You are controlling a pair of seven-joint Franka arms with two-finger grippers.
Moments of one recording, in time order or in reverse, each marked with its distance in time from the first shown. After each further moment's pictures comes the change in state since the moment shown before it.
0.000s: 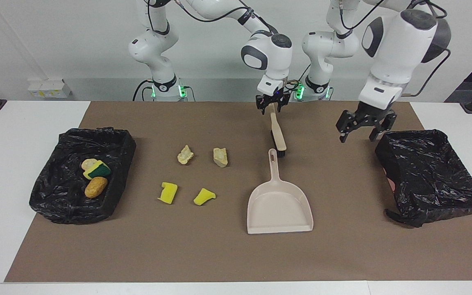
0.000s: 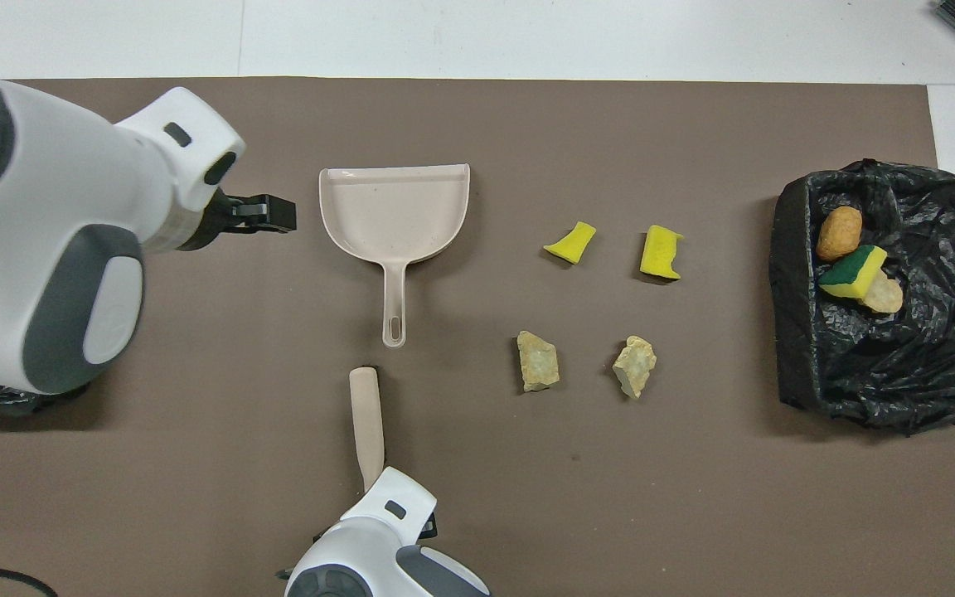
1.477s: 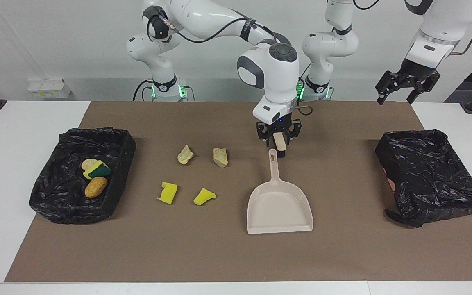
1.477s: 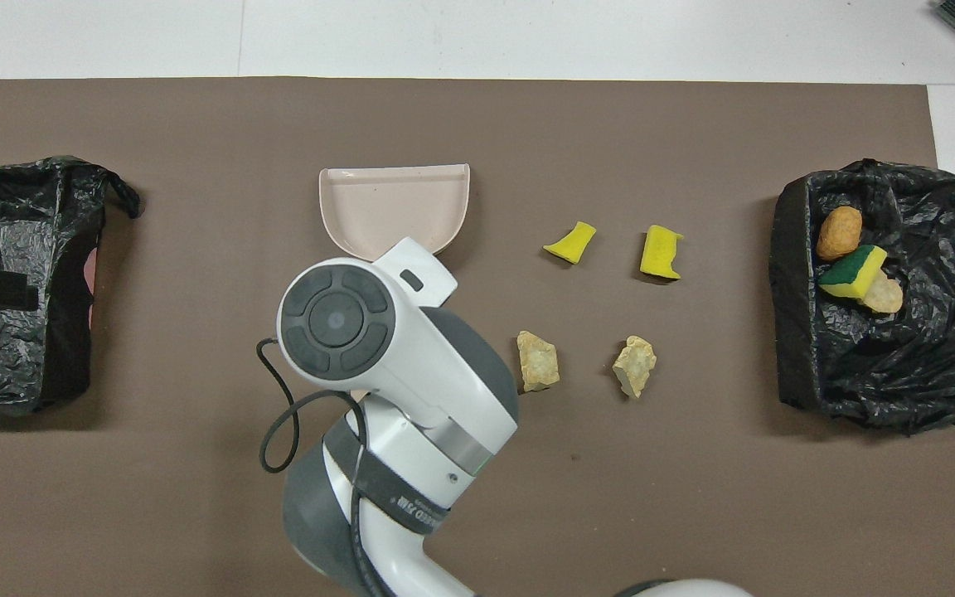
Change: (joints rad) left arm 0.286 -0.275 0.034 -0.001 0.002 -0.380 0.267; right arm -0.237 0.263 -0.007 0.667 -0.066 -0.346 -0.081
